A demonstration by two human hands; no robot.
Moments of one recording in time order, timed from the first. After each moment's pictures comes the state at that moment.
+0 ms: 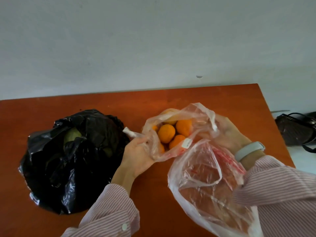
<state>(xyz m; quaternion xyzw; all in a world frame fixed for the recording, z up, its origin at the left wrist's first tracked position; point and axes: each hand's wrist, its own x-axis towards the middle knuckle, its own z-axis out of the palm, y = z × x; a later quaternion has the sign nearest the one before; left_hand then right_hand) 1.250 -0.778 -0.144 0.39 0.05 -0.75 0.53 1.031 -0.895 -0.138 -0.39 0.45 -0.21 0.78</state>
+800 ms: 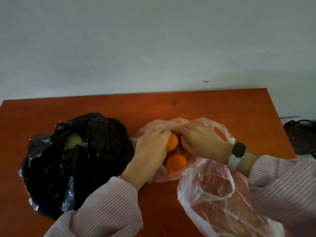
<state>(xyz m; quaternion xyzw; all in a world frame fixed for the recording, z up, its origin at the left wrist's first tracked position) 1.243 -0.820 -0.123 0.70 -0.69 -0.15 0.05 1.089 -0.897 -0.135 -0.94 0.29 -0.04 0.16</state>
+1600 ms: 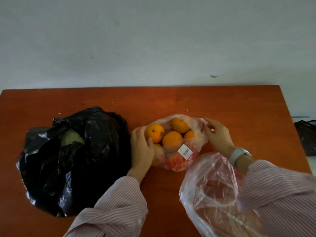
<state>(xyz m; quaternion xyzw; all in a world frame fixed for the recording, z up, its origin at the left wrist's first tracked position) 1.261 -0.808 -0.220 0.84 -0.40 -0.23 0.29 1.053 -0.931 -0.227 -0.68 0.60 -0.15 0.40</state>
